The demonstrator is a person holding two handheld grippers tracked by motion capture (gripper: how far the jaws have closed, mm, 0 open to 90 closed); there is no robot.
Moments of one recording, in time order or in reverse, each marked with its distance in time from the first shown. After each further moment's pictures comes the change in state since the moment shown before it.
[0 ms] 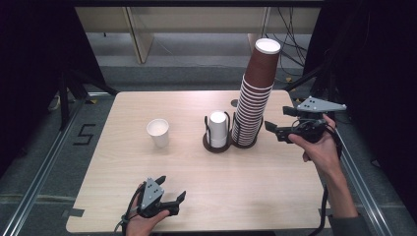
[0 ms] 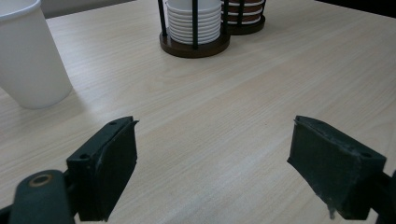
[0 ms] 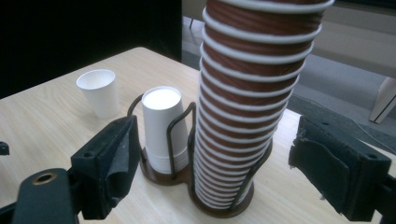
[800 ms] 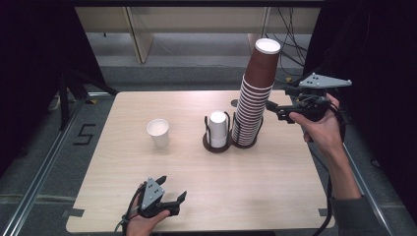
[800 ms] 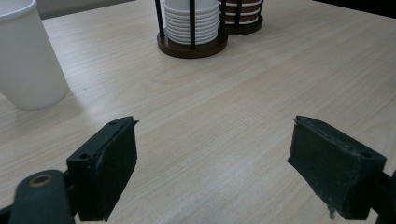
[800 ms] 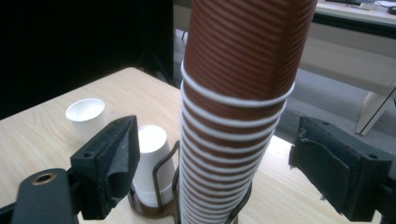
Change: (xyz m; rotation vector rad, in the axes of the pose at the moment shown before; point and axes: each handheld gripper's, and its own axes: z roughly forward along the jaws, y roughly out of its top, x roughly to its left) left arm -0.001 0.000 0.001 0.002 -0.008 0.002; right arm -0.011 0.049 0.003 -0.048 -0.042 -0.021
